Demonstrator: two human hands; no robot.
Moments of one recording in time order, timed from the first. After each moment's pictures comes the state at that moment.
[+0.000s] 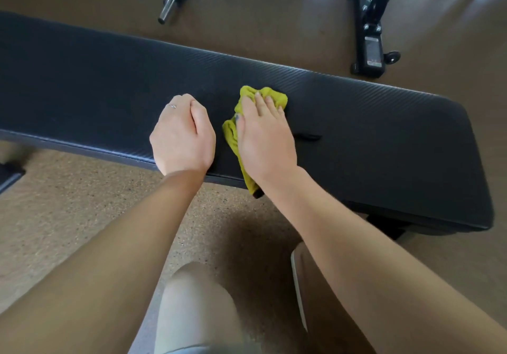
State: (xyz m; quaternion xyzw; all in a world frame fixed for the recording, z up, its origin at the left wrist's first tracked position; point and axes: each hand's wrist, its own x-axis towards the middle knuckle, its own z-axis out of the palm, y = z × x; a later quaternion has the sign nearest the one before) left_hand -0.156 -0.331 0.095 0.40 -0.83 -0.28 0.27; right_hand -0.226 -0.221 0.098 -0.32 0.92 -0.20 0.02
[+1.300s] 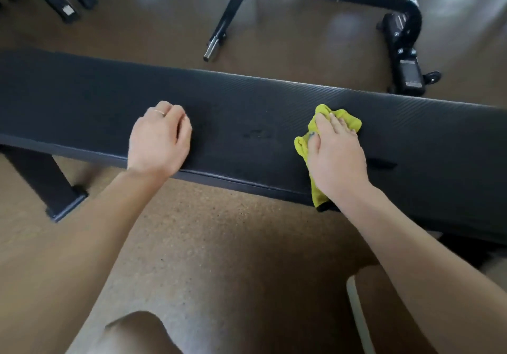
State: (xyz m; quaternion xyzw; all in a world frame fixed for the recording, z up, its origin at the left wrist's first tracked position) left_hand -0.084 -0.488 0.104 0.27 -0.93 -0.10 0.22; right_hand -0.220 -0.226 0.099 -0.25 0.95 -0.19 0.01
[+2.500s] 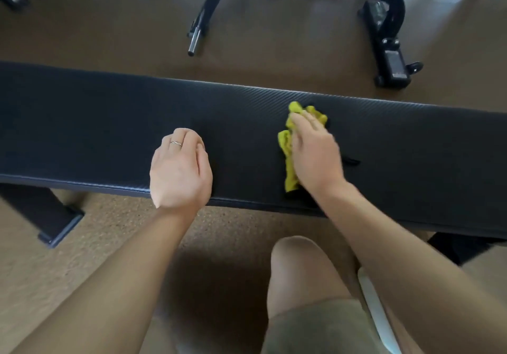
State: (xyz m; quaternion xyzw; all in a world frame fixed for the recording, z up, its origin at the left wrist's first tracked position) left_hand -0.074 -0.518 0.092 0.25 -0.93 -0.14 0.21; right_hand -0.208 -0.323 0.107 -0.23 0.93 -0.30 -0.02
